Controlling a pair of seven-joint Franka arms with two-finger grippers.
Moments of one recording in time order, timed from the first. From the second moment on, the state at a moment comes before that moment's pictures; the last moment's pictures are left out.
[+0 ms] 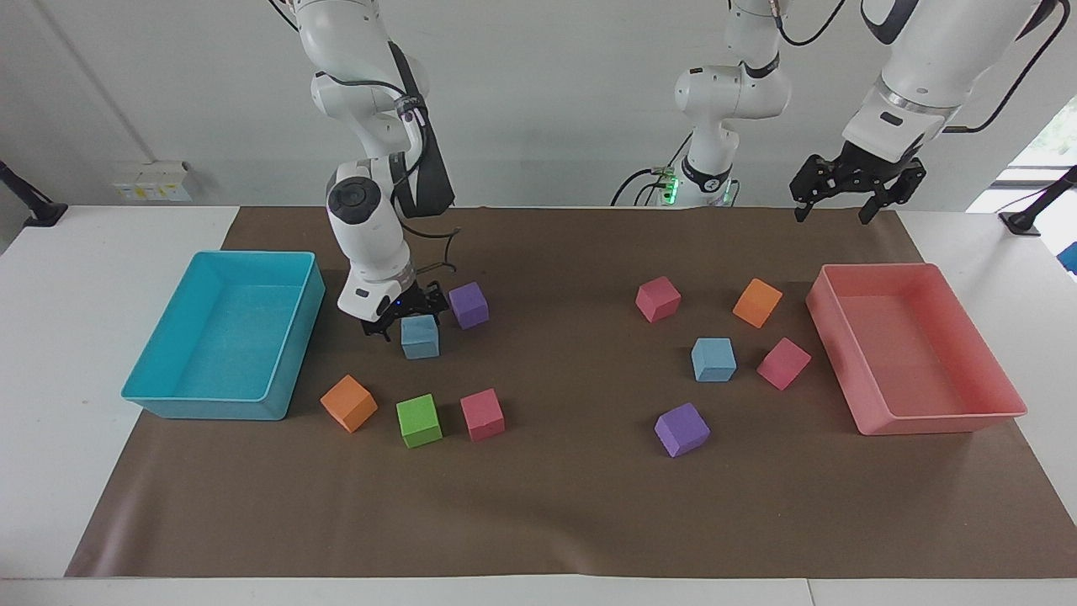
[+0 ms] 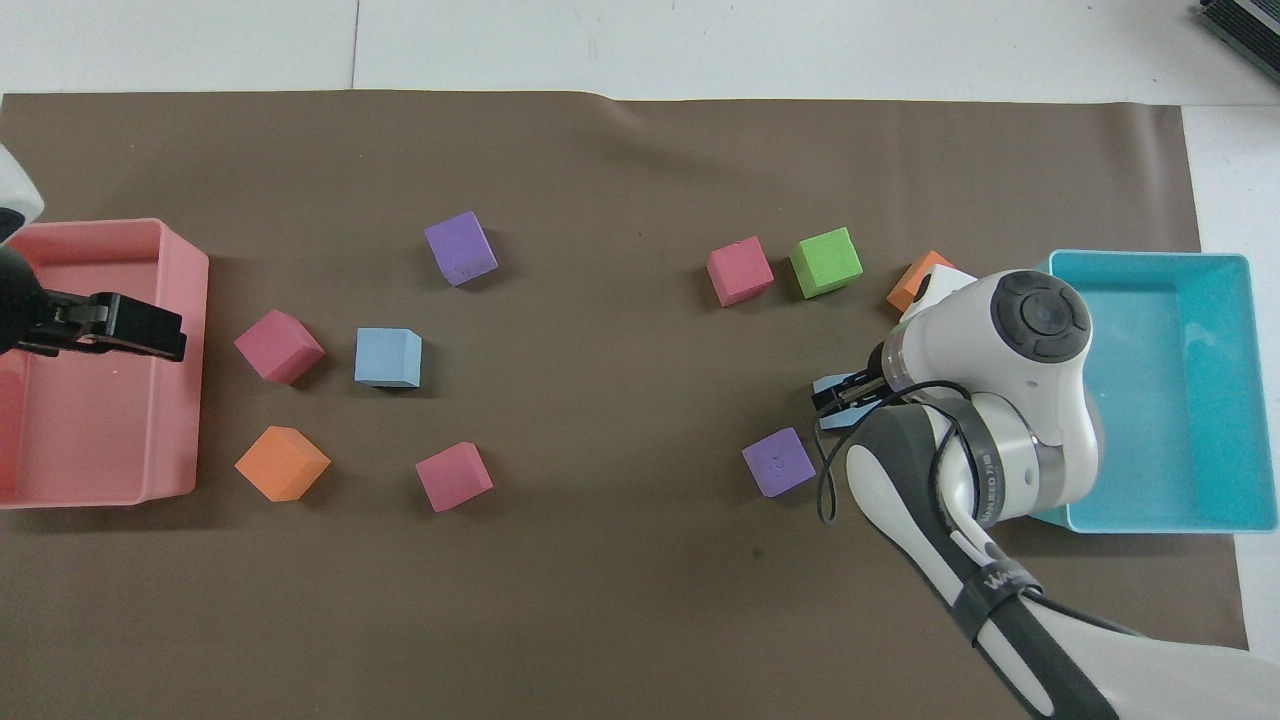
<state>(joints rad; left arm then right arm) -0.13 -0.02 0.00 -1.54 0.00 1.49 -0.02 0.28 0.16 -0.06 -2.12 0.06 2.24 -0.17</state>
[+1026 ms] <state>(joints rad) -0.11 -0.02 0.01 -1.54 0.00 1.49 -0.02 0.28 0.22 -0.07 -2.17 0.13 2.31 -0.21</state>
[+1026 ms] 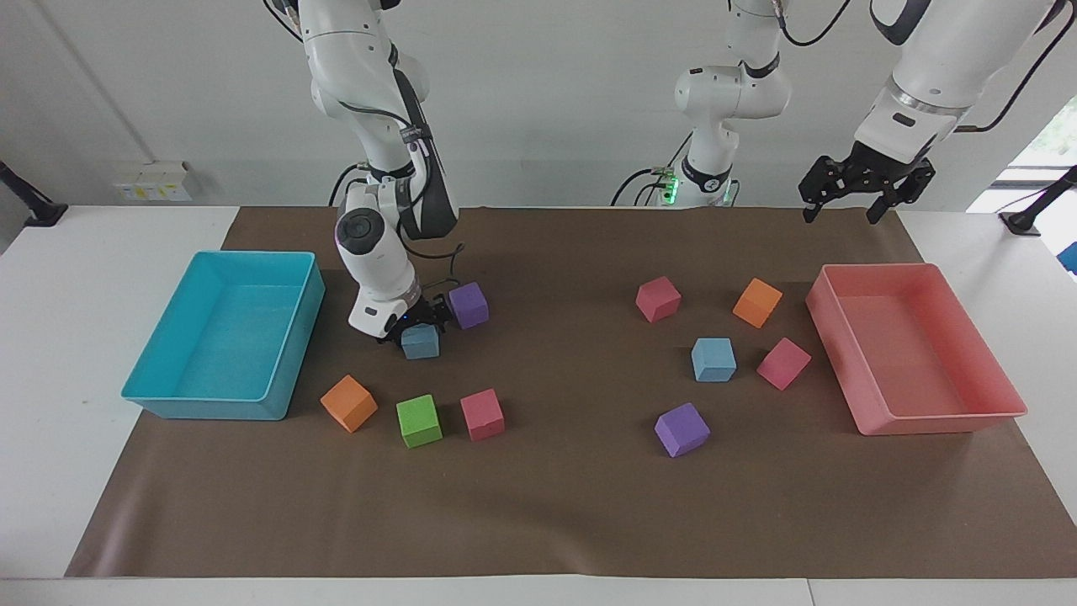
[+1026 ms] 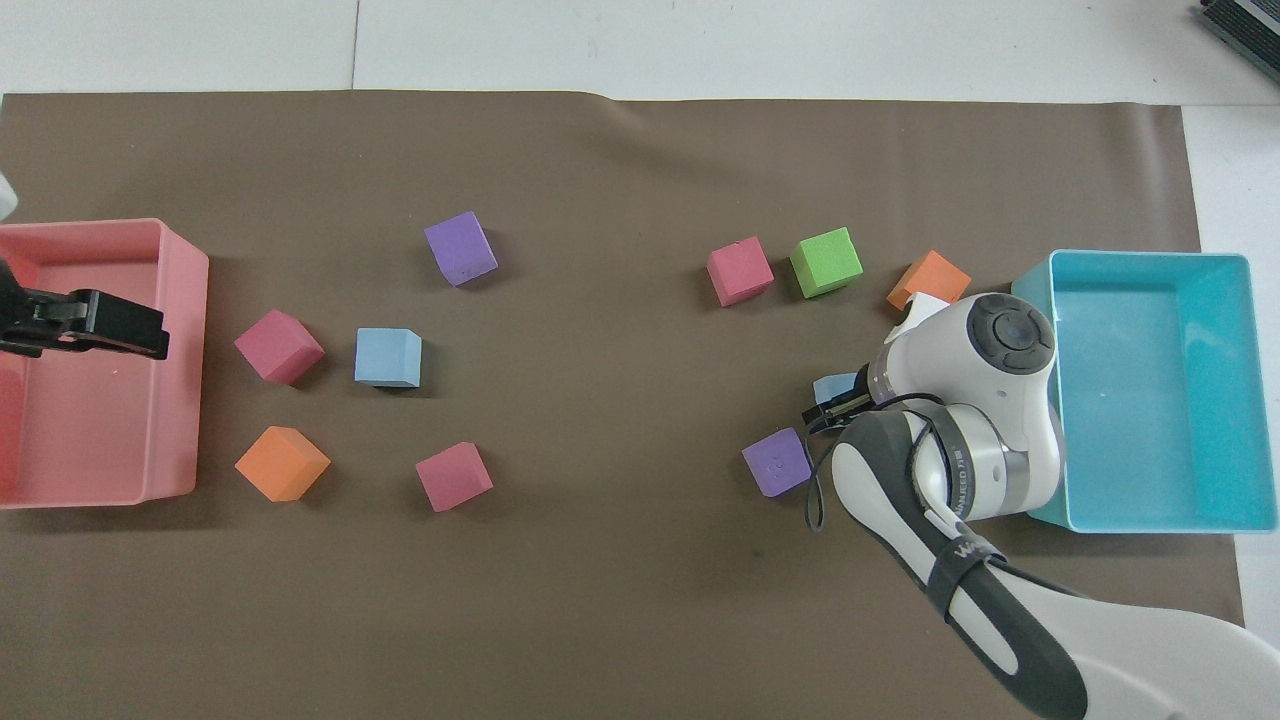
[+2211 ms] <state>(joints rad) -0.11 -0.02 0.01 -1.54 0.00 1.49 -0.02 0.27 0.18 -0.07 -1.91 0.13 2.02 -0.10</state>
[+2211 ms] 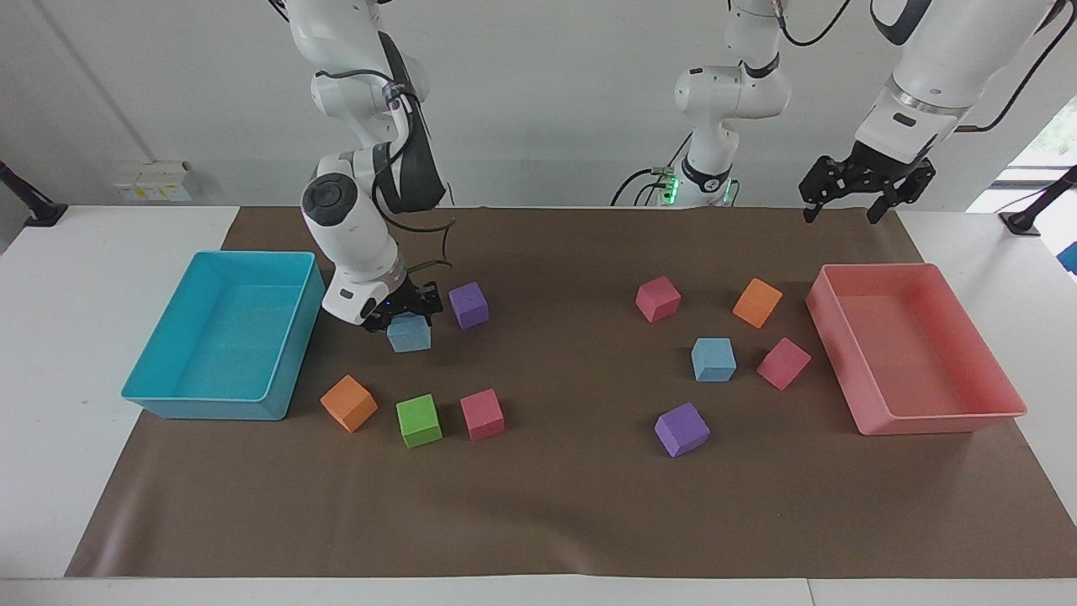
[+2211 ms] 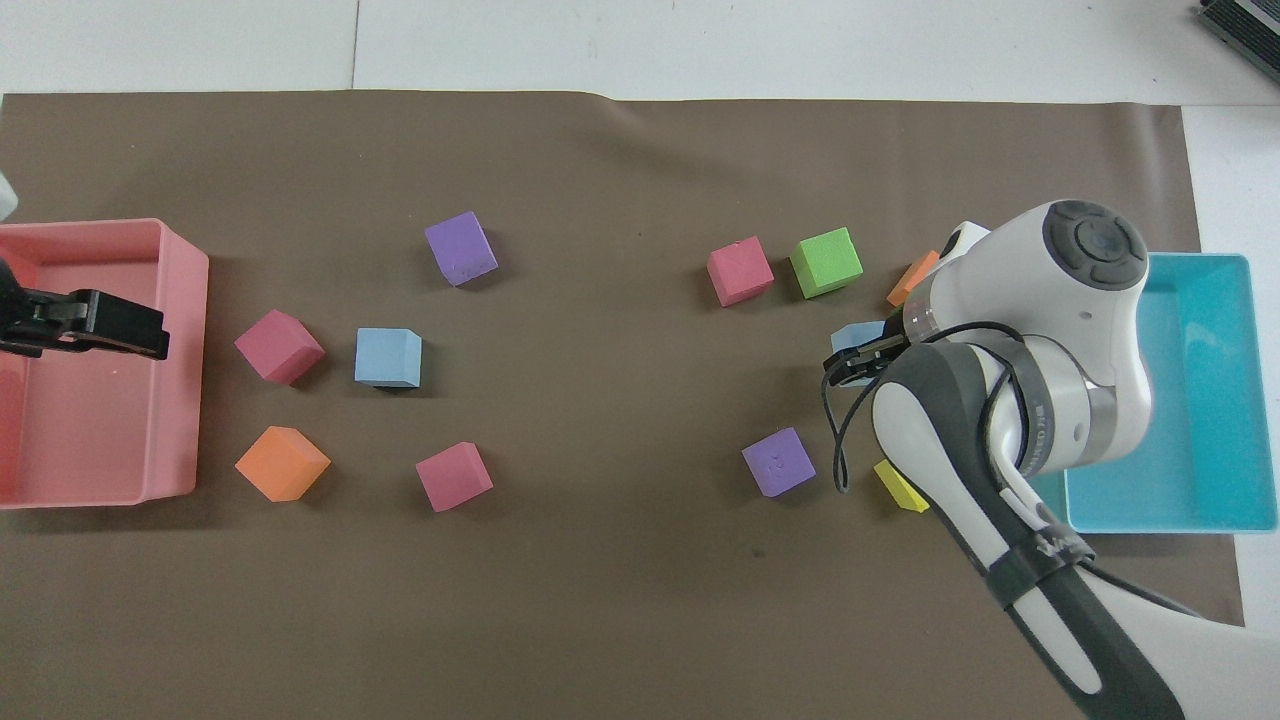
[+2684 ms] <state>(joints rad) -0.11 -0.02 0.01 -1.54 0.00 1.49 -0.02 0.46 0.21 -0.05 -1.84 0.13 2.02 0.20</state>
